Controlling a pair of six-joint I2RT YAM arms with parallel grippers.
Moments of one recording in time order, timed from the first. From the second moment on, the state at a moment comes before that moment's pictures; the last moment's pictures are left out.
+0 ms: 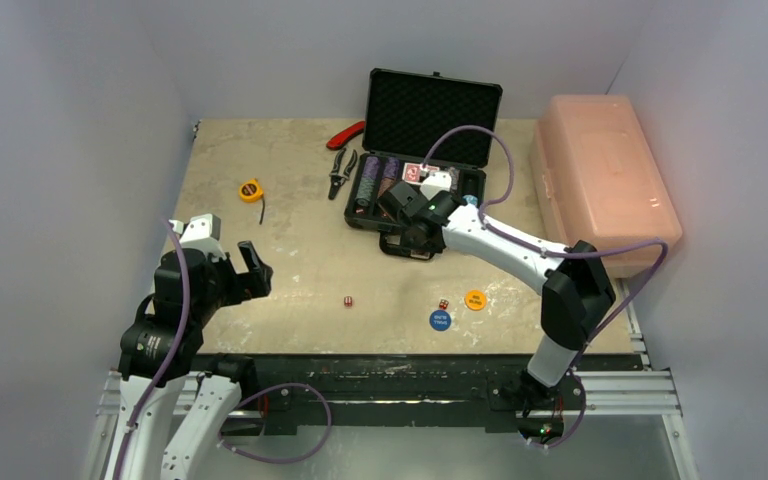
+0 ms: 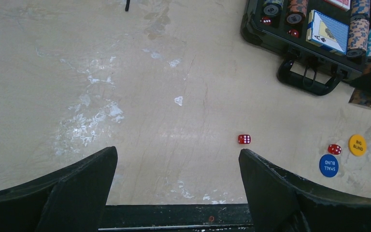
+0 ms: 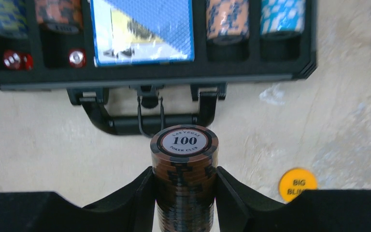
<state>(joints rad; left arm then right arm) -0.17 0.50 0.90 -0.97 -0.05 -0.36 0.82 1.72 1.40 -0.89 0.54 0.96</state>
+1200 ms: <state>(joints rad) -0.17 0.52 0.90 -0.97 -0.06 -0.37 0.34 1.91 1.77 -0.60 0.45 0.27</state>
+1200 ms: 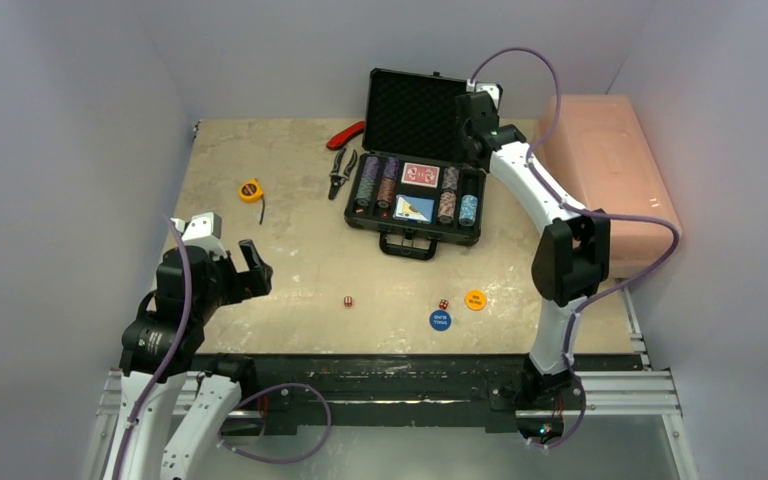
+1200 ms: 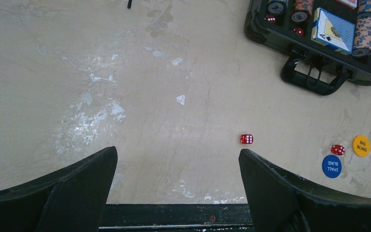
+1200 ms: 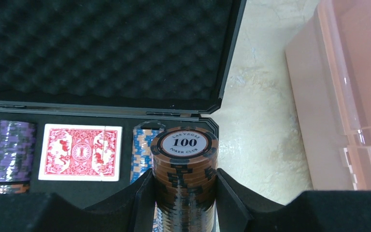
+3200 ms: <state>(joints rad) -0.17 0.57 0.90 -0.97 -0.06 -0.36 0.24 2.14 1.76 -0.57 0.28 0.29</state>
